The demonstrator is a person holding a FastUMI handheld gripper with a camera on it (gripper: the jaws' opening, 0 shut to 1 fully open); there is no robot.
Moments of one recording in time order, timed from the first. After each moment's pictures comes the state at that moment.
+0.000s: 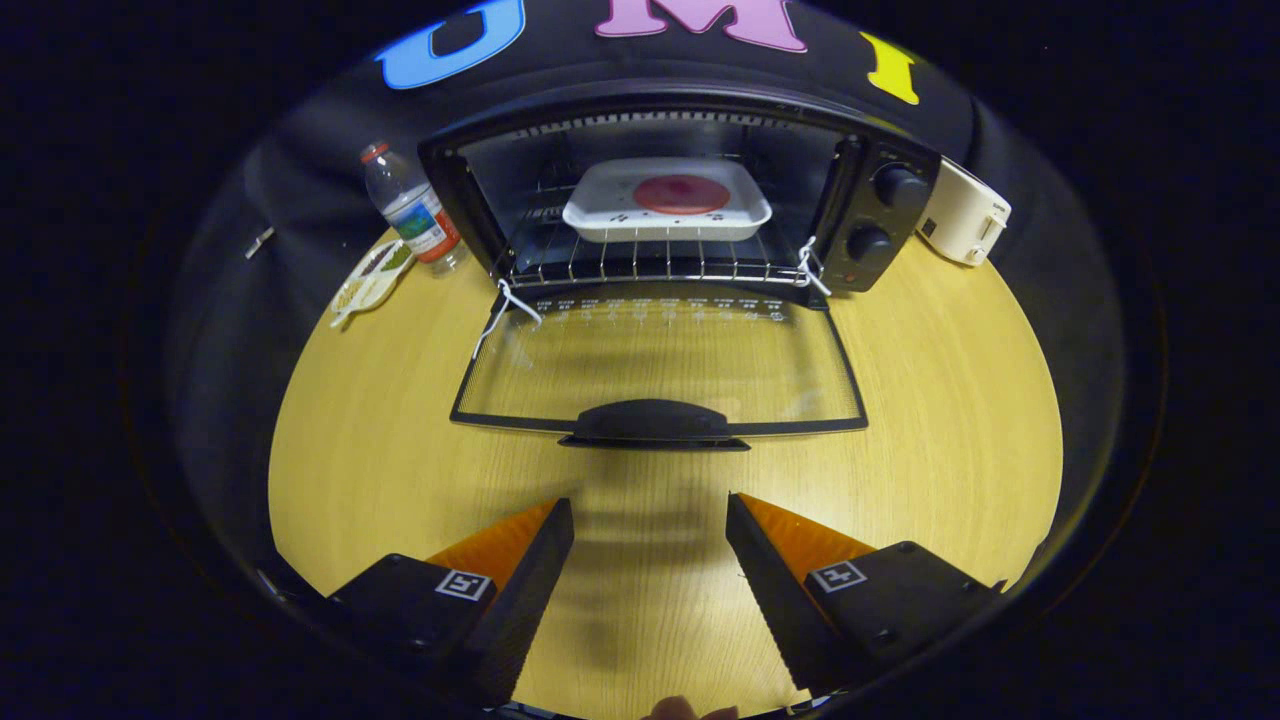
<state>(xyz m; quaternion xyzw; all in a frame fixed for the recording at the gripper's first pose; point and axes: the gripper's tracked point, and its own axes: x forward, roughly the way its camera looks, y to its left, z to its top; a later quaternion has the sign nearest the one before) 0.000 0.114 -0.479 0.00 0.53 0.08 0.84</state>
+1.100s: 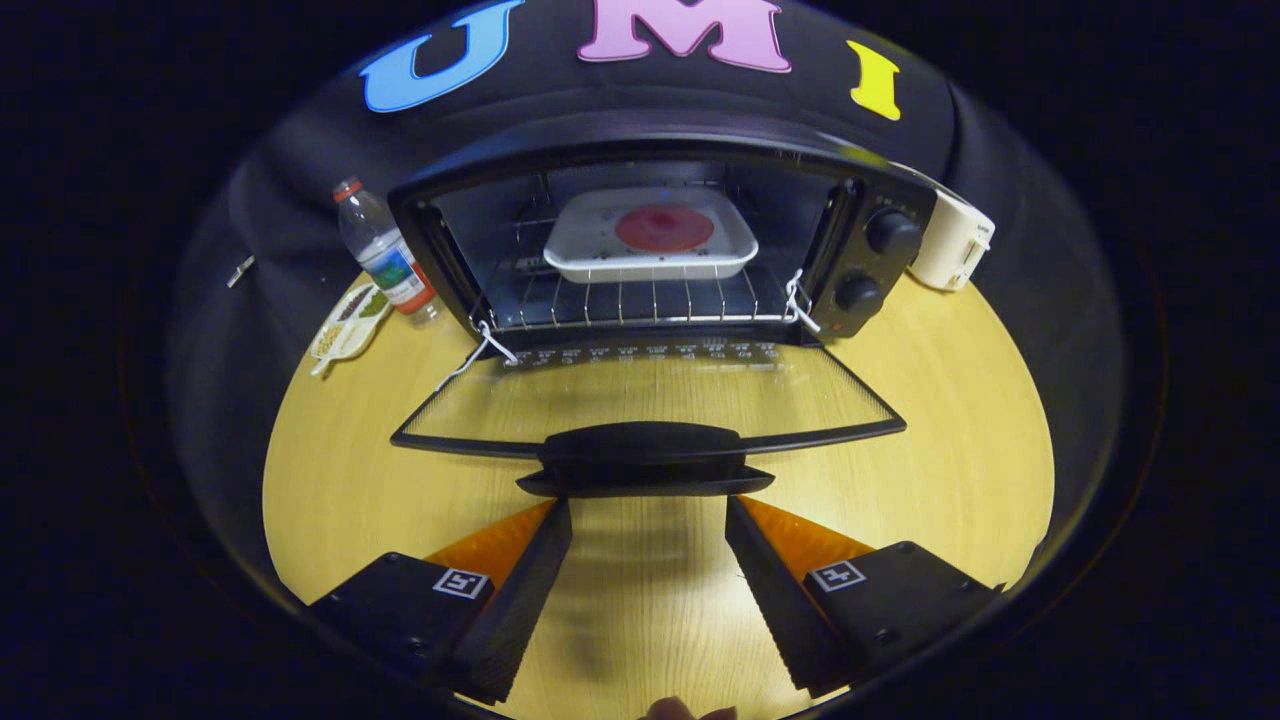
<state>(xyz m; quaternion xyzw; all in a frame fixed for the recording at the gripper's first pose) 0.053 0.105 -0.426 0.01 0.43 0.05 0.90</state>
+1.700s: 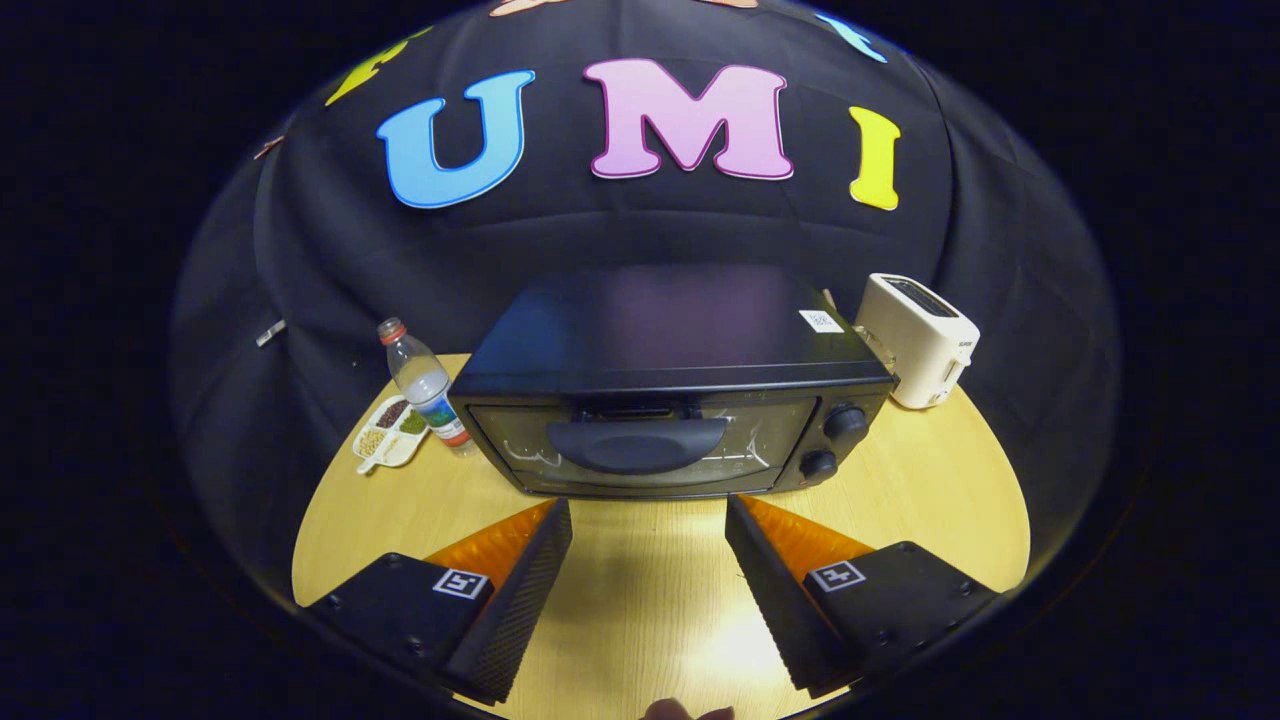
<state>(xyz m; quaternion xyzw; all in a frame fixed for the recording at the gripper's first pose) 0.108 0.100 -0.322 0.04 0.32 0.07 0.94</state>
